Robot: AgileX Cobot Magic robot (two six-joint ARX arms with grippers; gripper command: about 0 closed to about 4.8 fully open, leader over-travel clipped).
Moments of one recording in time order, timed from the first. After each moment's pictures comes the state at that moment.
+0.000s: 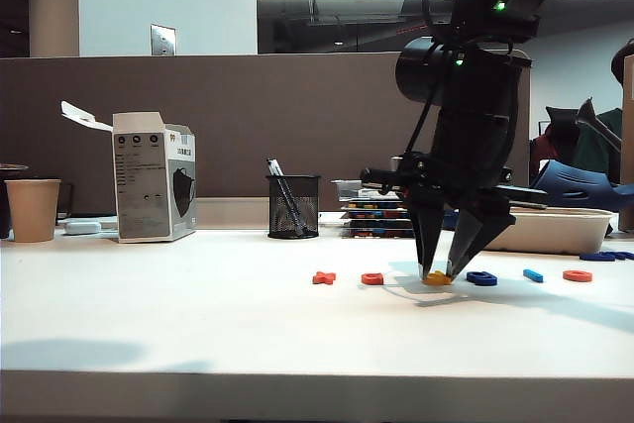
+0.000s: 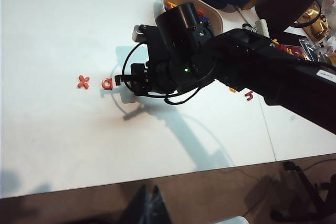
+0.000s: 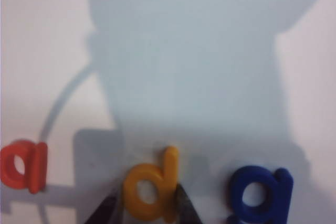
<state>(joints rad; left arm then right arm) -1.35 1.23 1.68 -1.17 -0.60 -1.07 0.44 1.94 1.37 -0.69 -0.04 0.35</state>
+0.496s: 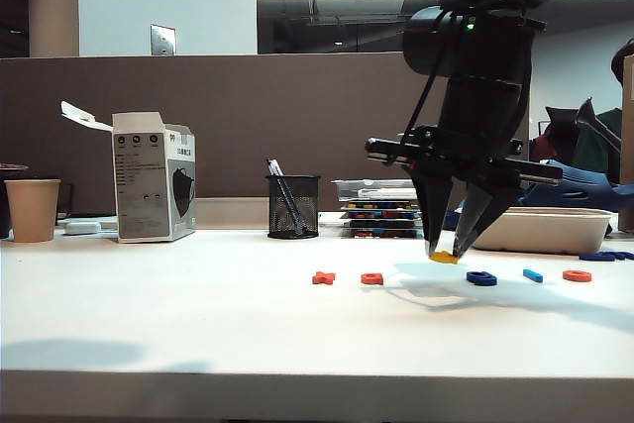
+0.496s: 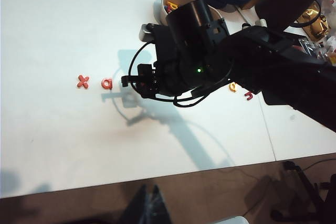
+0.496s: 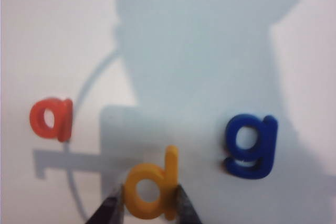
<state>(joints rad) -1.35 1.23 1.68 -1.17 -0.60 -1.07 0.45 1.87 1.36 -0.76 -0.06 0.36</state>
